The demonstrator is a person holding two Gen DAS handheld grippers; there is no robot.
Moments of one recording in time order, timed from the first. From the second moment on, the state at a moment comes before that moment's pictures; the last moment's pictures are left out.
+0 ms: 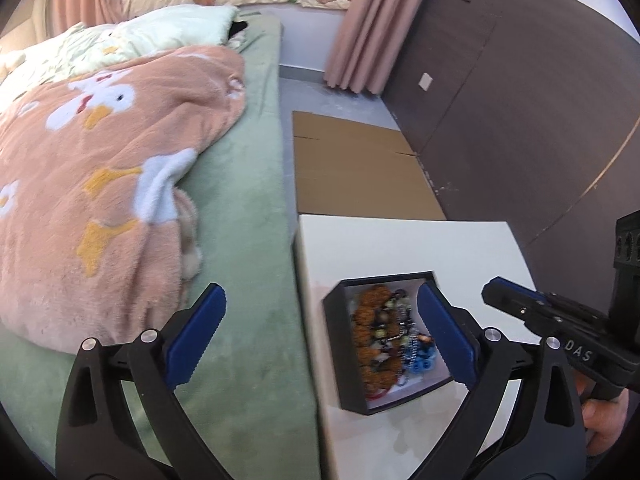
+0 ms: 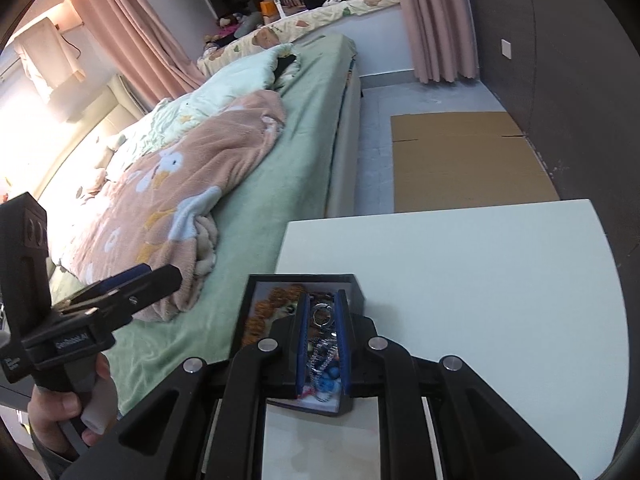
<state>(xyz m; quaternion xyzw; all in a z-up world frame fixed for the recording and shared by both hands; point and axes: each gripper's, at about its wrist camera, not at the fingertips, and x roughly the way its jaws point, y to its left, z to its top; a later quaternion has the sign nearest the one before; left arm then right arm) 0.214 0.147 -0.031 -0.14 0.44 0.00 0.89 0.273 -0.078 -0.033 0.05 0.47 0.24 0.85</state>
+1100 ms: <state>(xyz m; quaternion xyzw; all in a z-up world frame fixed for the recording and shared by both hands) 0.162 0.080 0.033 -0.11 0.41 -0.06 0.90 0.222 -0.155 0.026 0.06 0.45 0.21 0.87</state>
